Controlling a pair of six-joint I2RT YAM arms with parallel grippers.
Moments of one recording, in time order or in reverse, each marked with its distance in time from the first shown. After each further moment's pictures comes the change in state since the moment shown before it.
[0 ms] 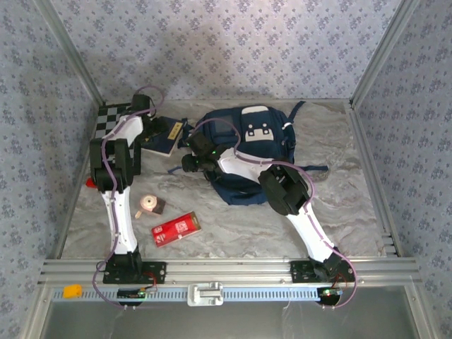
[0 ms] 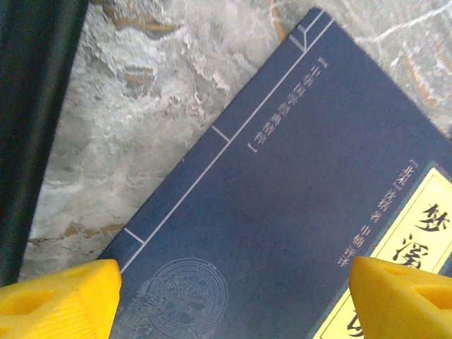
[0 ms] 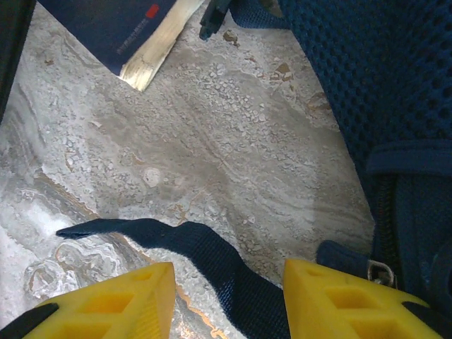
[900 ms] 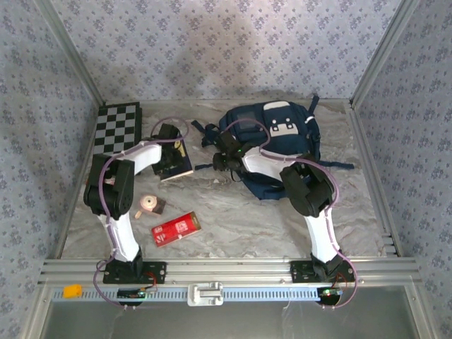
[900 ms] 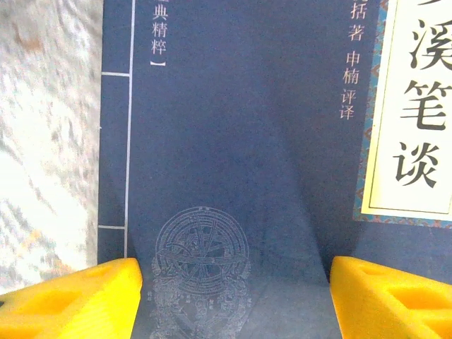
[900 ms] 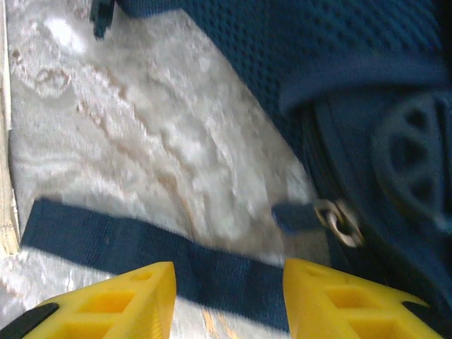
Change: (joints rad) left arm -0.262 -0.396 -0.617 0.043 -0.202 -0.184; right arm -0.120 -0.248 -0.360 -0.008 0.116 0.031
